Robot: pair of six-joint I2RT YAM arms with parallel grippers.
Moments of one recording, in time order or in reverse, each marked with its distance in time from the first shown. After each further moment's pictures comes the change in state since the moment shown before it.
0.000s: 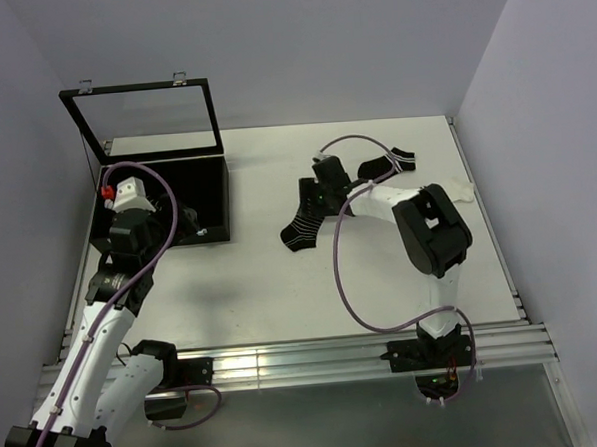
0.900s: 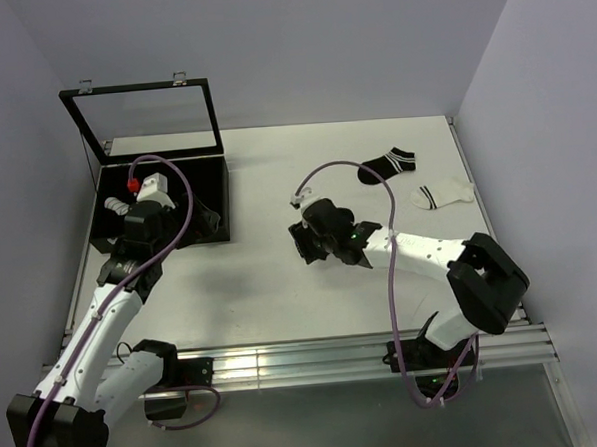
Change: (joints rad) left arm -0.033 0.119 0.000 0.045 0.200 -0.038; right arm 0.282 -0.476 -0.356 -0.026 0.177 -0.237
